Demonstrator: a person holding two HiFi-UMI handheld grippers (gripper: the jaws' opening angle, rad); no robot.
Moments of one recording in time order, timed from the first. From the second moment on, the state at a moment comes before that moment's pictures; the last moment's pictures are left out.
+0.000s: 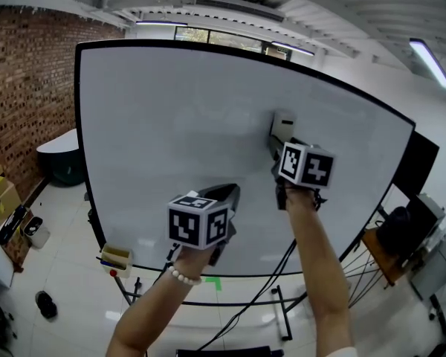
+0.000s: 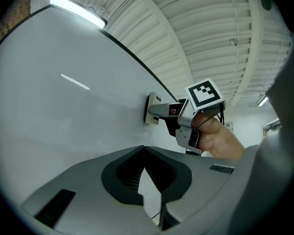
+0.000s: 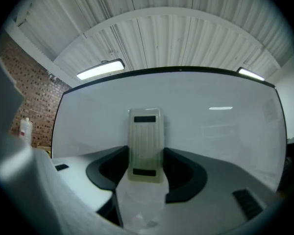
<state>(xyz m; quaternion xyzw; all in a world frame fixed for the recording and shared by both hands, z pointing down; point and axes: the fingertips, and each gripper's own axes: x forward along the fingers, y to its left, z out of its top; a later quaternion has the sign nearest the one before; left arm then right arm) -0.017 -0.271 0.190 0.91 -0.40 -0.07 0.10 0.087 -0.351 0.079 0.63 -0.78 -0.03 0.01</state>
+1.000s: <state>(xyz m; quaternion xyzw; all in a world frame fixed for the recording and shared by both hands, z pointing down) -0.292 -0.260 0.192 0.90 -0.42 -0.07 0.09 -0.210 -0.340 0.097 0.62 -0.79 0.00 0.01</state>
